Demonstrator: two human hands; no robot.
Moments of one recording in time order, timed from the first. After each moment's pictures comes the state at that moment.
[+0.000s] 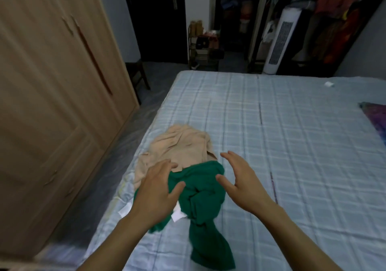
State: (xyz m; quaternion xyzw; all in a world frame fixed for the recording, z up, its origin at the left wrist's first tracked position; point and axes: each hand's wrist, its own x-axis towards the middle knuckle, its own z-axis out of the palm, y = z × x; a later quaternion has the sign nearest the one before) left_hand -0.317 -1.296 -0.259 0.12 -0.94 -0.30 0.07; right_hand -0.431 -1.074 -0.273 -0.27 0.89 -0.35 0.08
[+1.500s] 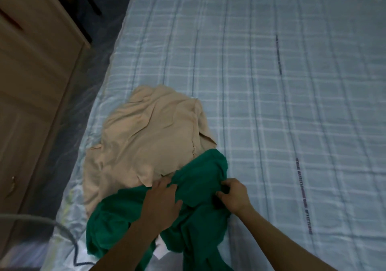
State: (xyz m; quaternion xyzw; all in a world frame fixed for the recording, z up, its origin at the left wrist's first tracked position) left_hand -0.530 -1.362 -0.570 0.07 -0.95 -0.18 -0.26; right_hand -0.608 -1.137 -0.615 0.01 0.90 -0.25 0.34
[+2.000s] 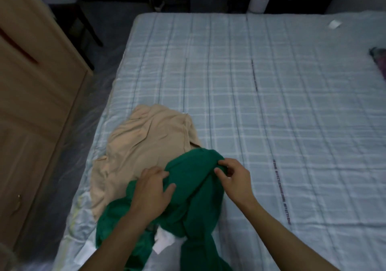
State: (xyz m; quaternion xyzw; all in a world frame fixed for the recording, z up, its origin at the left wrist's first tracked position) left_hand -0.535 -1.353 -0.454 0.12 -0.95 -0.26 -0.10; right_hand -0.613 -1.123 -0.502 -0.01 0.88 -0.46 0.06
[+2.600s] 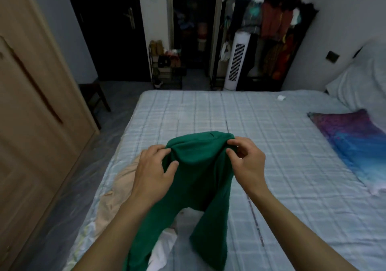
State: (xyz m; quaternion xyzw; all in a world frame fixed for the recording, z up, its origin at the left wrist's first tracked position) left_hand -0.487 -1.304 -0.228 0.06 -0.93 -0.32 0.19; right_hand -0.562 -1.074 -0.232 -0.10 0.81 -0.54 -0.21
